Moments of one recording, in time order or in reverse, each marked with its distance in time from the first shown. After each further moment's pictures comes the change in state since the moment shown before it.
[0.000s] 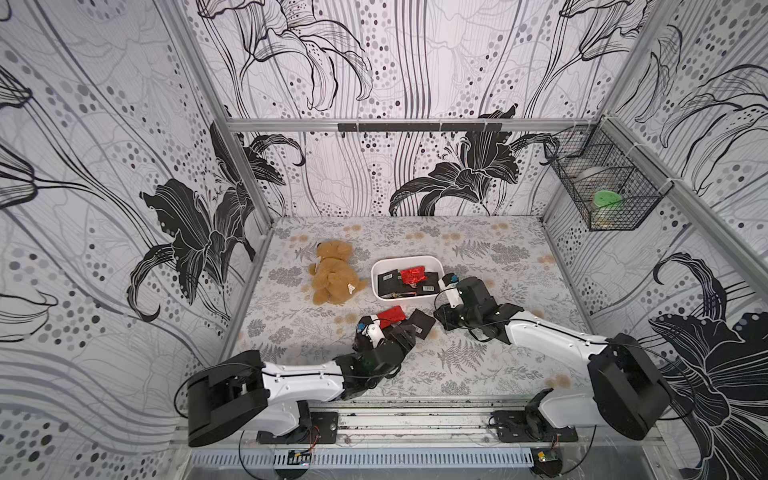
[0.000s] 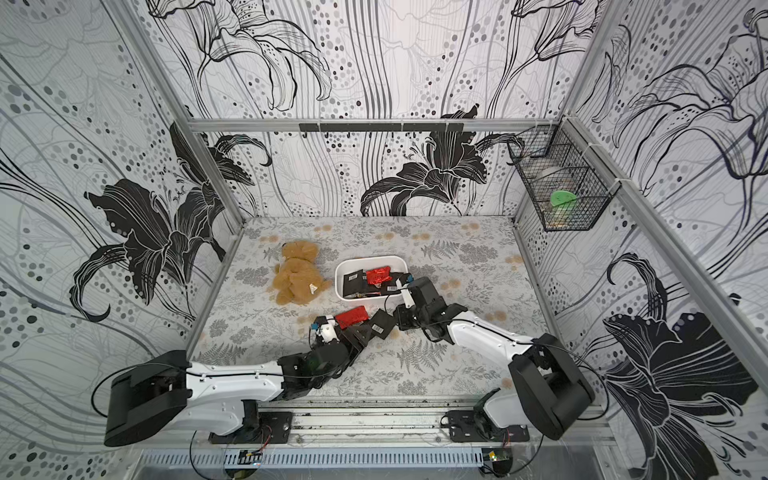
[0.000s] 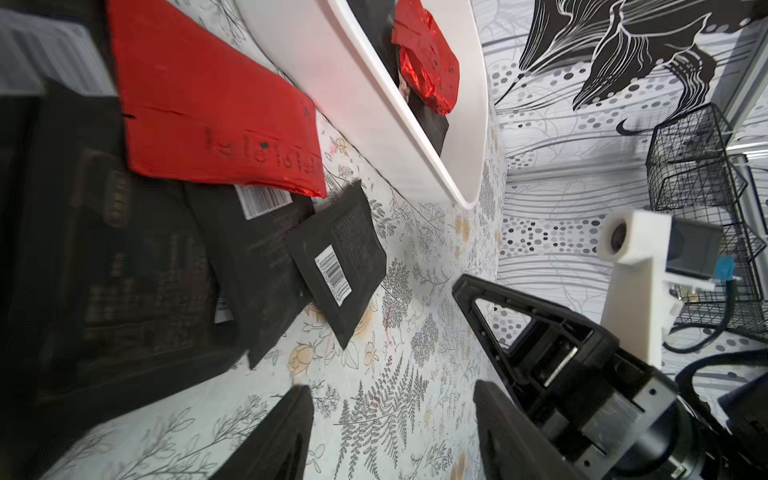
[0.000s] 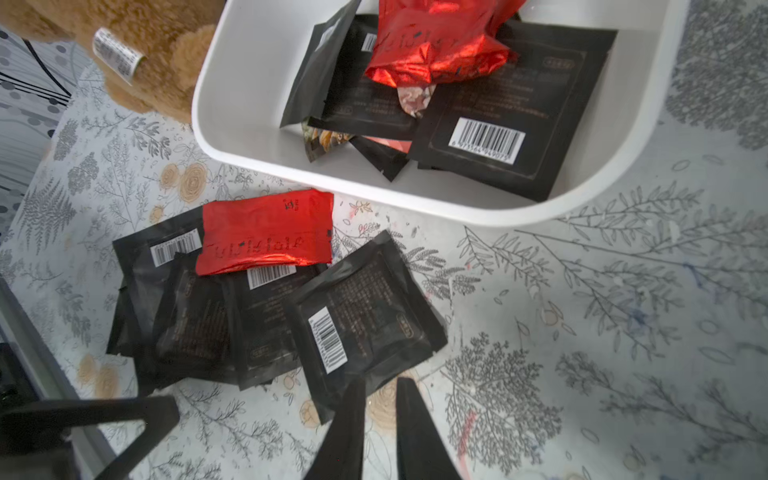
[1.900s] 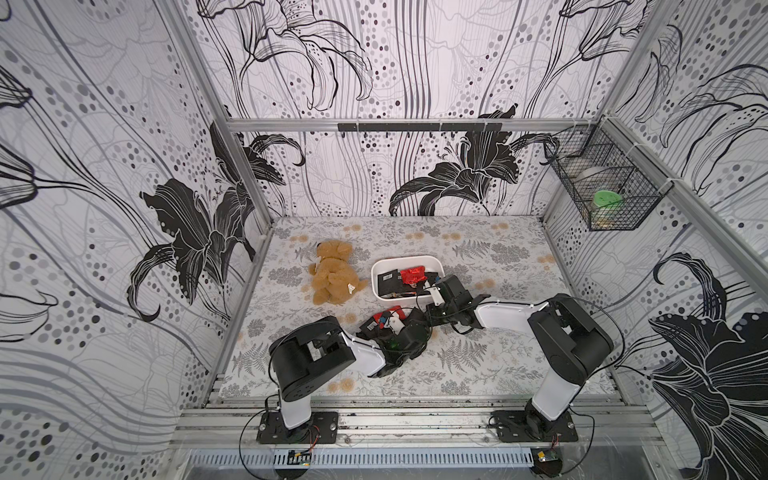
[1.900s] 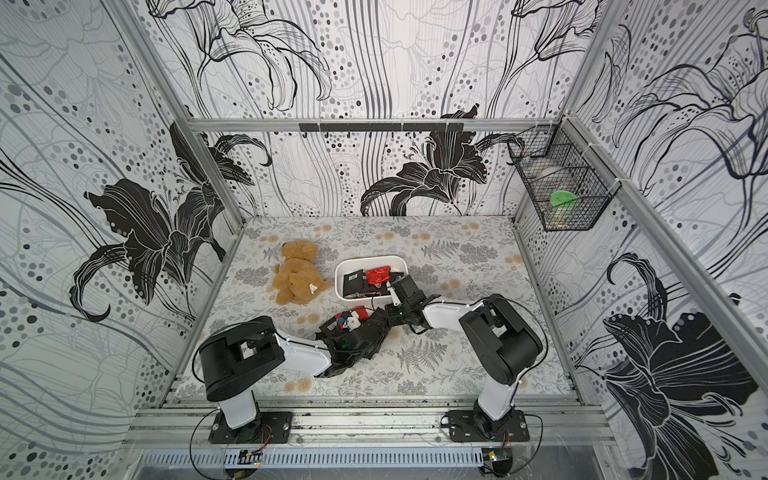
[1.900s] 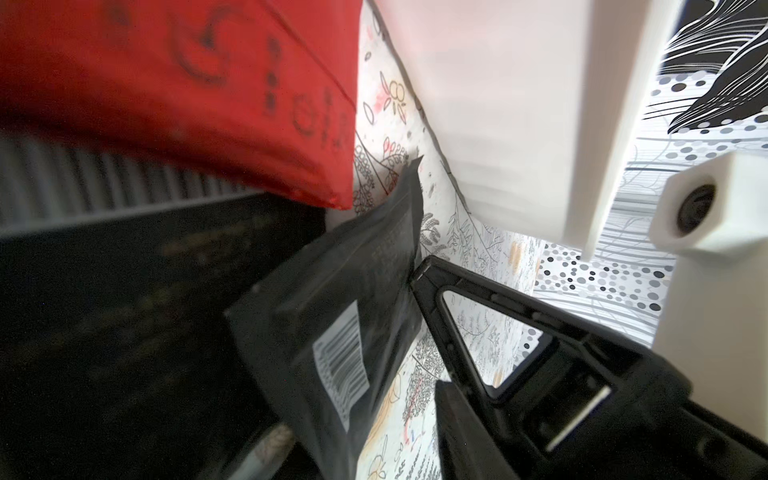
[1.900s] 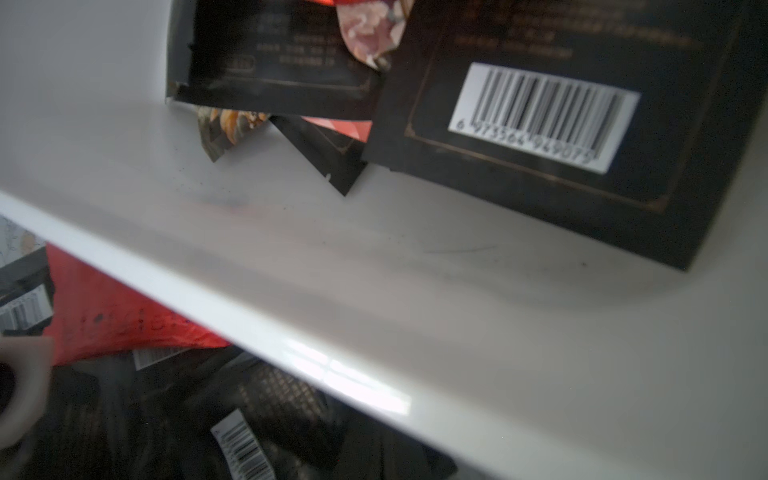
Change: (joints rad) left arm 0.118 0.480 0.222 0.163 0.140 -0.148; right arm 0.012 0.343 0.137 0.071 0.013 0.042
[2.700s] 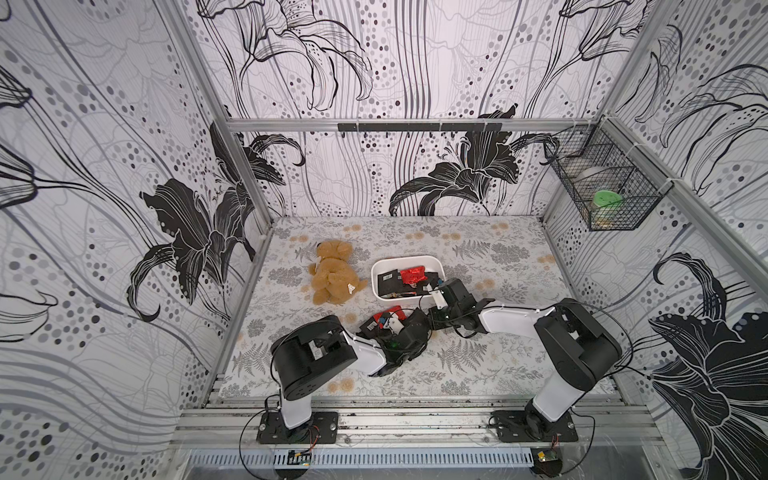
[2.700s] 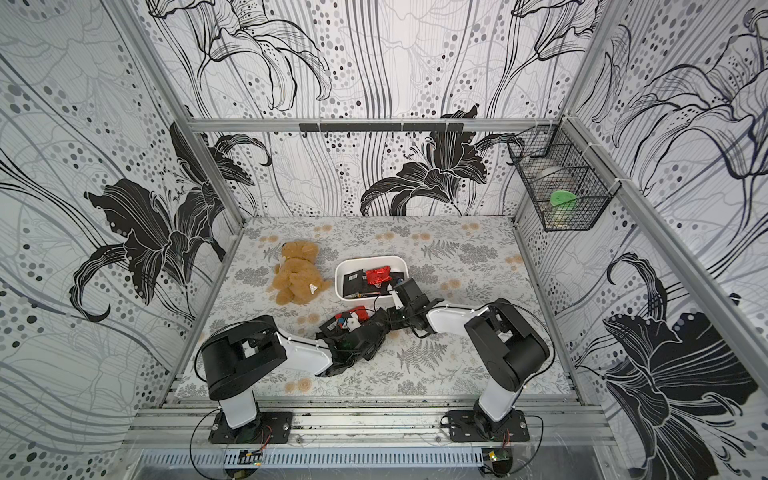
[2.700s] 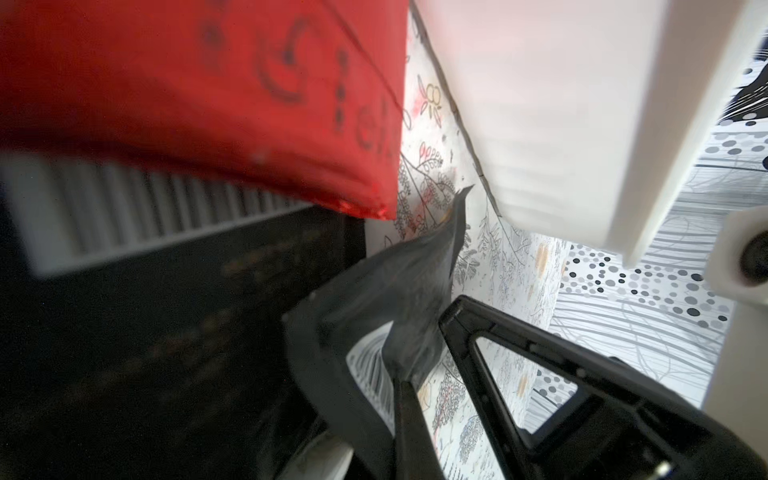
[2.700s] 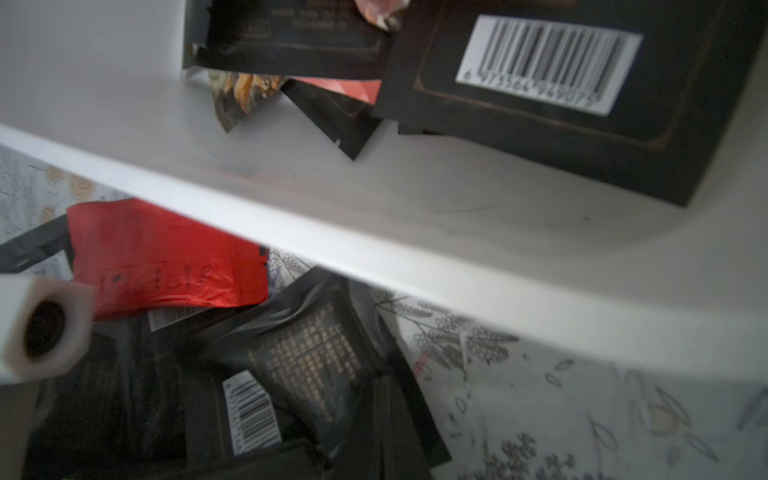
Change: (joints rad) left arm 0.010 0.007 0.009 -0.052 0.007 0.022; right arm 0.002 -0.072 -0.070 0.022 -0.022 0.000
